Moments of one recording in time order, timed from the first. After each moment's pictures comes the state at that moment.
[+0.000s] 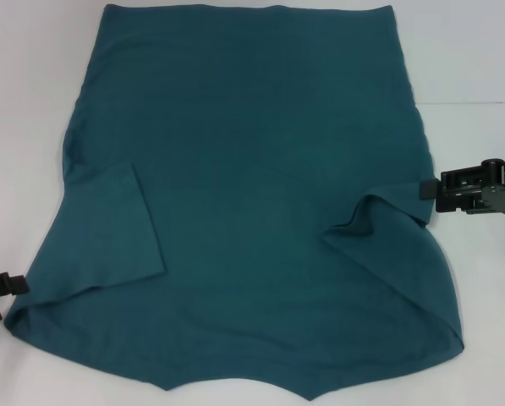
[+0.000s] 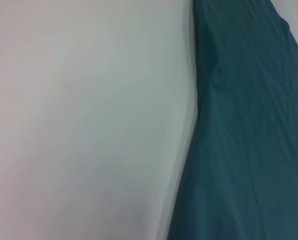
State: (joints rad) left arm -0.39 -2.06 0.23 0.88 2.49 1.53 -2.40; right arm 0.67 1.89 -0.65 -0.67 -2.22 -1.56 2.48
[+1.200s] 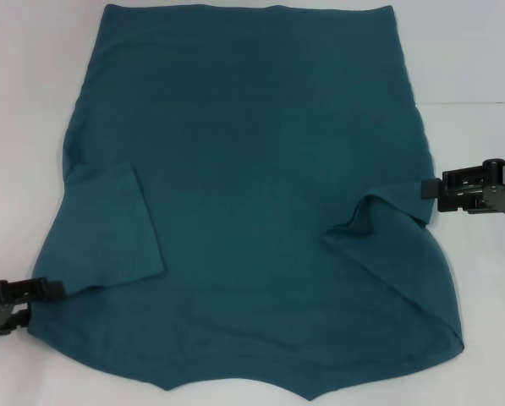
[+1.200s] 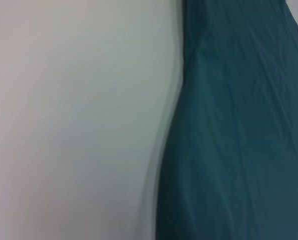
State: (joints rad) left arm -0.42 -2.07 0.30 0.82 2.48 1.51 -2.41; right arm 0.67 1.89 -0.64 -0.67 -2.22 -1.55 2.48
